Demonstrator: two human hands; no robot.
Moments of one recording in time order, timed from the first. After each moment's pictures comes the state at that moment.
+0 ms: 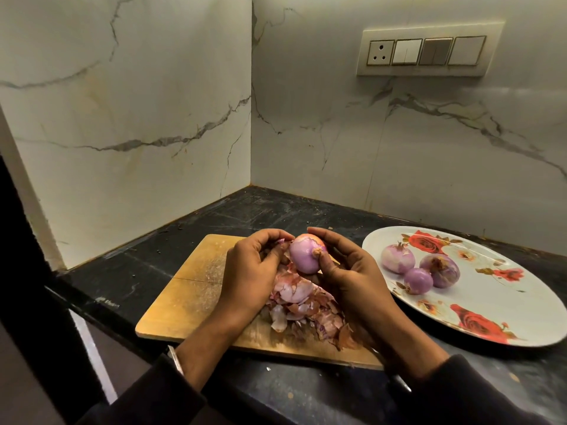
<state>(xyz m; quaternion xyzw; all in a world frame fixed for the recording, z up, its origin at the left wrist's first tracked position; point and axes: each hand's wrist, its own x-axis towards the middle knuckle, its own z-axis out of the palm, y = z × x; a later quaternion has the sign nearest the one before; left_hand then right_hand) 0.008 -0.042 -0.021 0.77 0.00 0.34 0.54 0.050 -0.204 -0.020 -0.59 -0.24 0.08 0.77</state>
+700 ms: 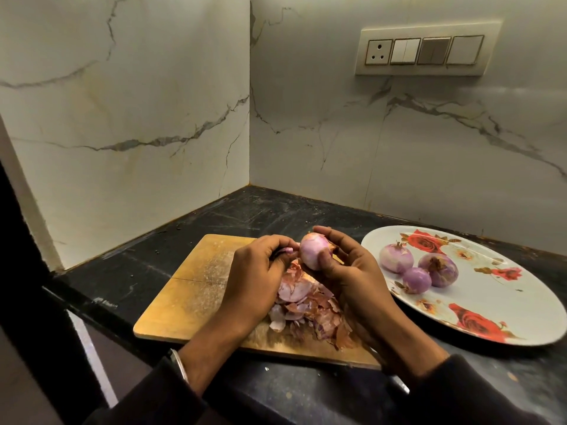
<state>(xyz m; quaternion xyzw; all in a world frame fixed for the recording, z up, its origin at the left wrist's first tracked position) 0.011 -0.045 -0.026 0.84 -0.04 0.37 0.41 0.051 -0.204 -0.018 -0.57 -0.19 0.09 0.80</state>
